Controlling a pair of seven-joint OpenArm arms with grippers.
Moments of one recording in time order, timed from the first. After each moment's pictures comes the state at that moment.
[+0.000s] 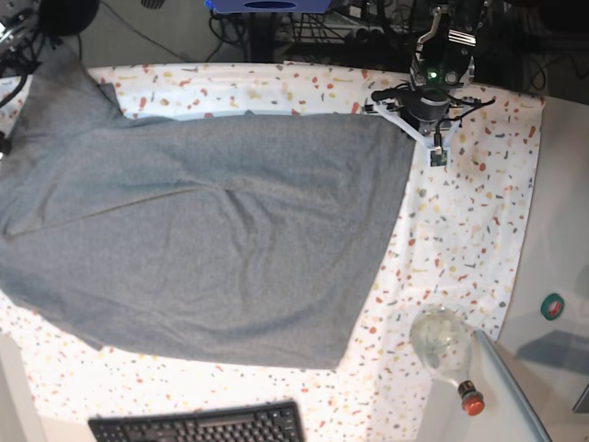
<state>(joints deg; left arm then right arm) 23.5 -12.5 5.2 91.0 -11.5 16.7 31.9 6.9 25.1 52.9 43.1 5.5 33.0 -48.4</state>
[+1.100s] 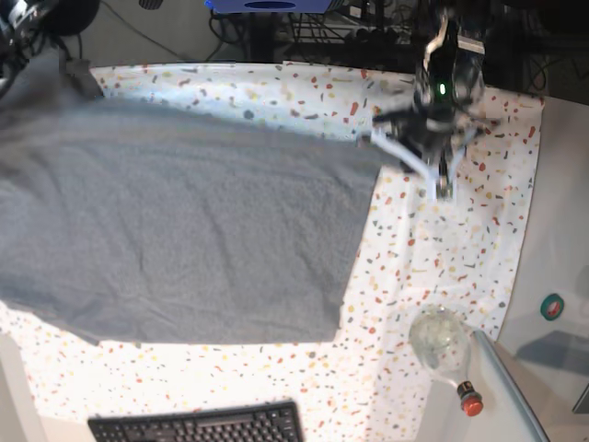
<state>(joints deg) 17.9 -12.6 4.9 100.3 -11.9 16.6 35.4 4.0 20.3 52.9 73.6 7.3 40.2 -66.9</state>
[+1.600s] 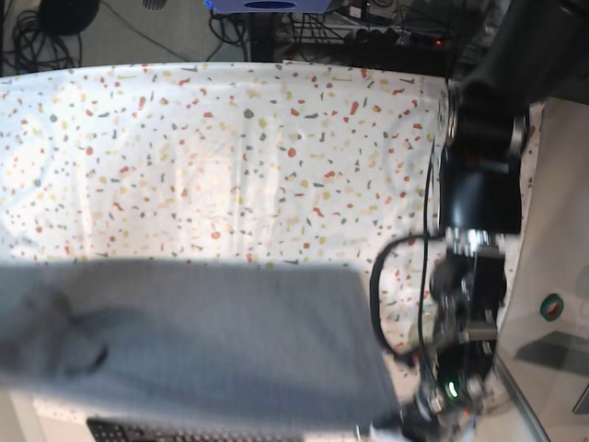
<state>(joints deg) -36.2 -7.5 6.8 76.7 -12.0 16.9 42.4 54.5 33.8 18.0 40.7 8.3 27.2 -56.0</state>
